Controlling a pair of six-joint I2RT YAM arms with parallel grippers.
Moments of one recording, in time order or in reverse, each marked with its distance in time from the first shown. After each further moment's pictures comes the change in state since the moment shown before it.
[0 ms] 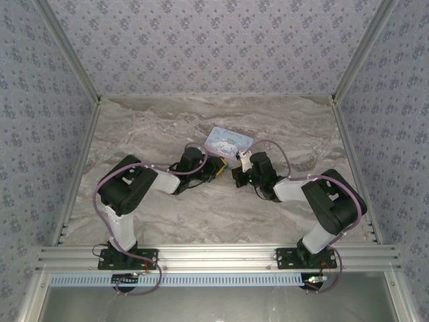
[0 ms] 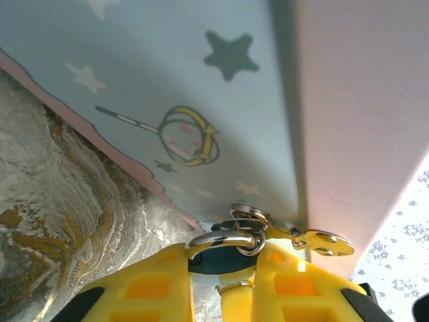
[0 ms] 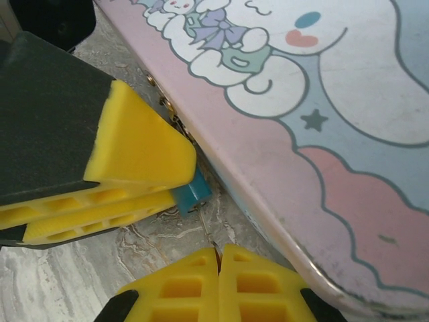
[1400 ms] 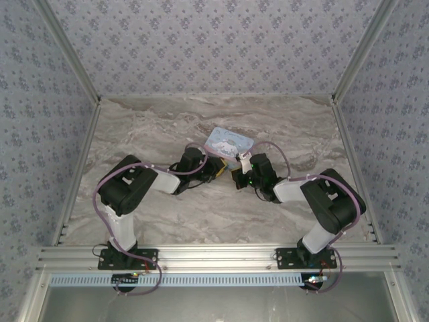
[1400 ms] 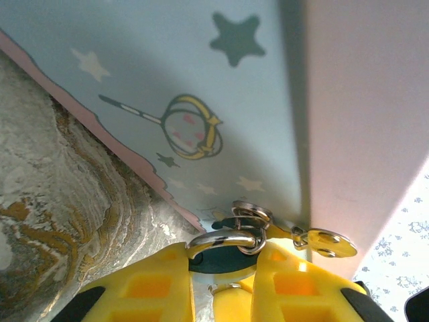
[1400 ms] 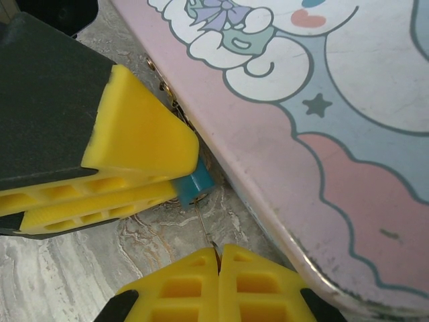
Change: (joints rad) left arm 0.000 0.000 0.000 -0.013 0.008 0.008; right arm 0.001 0.009 -0.018 0.015 -0.008 0.002
